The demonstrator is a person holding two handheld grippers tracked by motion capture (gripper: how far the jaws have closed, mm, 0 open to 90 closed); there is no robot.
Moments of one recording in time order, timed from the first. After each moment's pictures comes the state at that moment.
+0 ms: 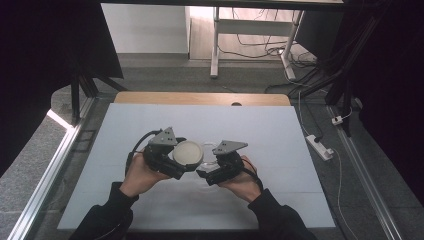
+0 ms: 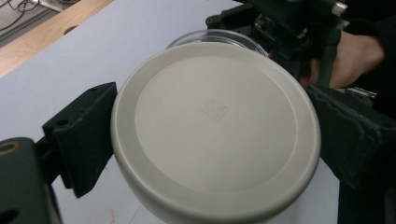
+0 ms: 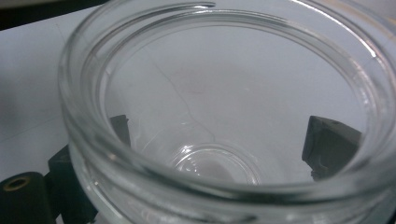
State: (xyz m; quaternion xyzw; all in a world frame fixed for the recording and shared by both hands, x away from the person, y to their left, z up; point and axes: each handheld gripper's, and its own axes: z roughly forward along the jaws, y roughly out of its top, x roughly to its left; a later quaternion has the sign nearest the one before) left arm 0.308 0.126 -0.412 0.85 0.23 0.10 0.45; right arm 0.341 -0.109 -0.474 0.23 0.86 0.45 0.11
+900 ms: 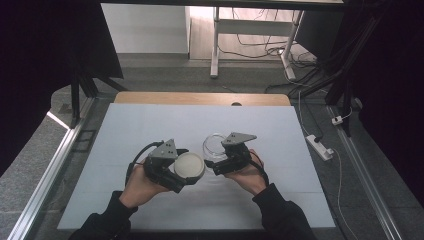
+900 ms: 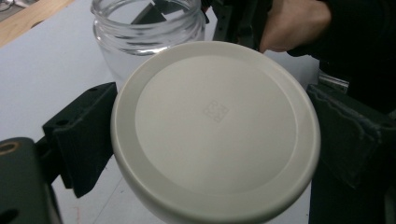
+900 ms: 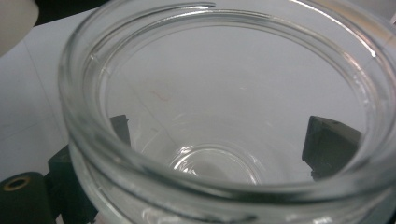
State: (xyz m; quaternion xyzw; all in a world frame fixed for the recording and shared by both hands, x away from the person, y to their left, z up) left arm 0.286 0.120 -0.424 0.86 0.21 0.08 0.46; right arm 0.363 -0.127 -0.467 0.26 0.85 0.45 0.13
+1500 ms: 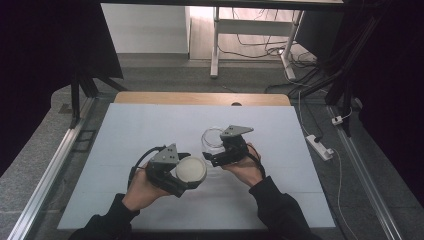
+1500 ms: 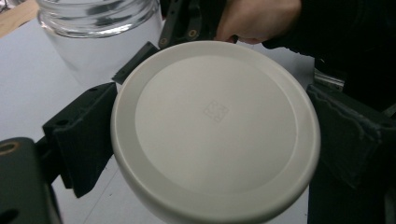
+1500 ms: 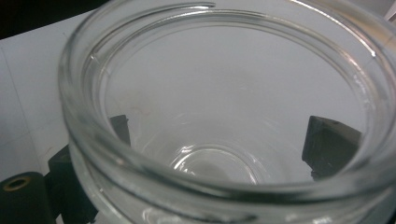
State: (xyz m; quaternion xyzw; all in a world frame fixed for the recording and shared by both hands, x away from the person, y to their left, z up) left arm 0.282 0.116 -0.436 0.86 0.20 0.08 0.47; right arm 0.386 -0.119 -0.467 0.27 0.84 0.45 0.13
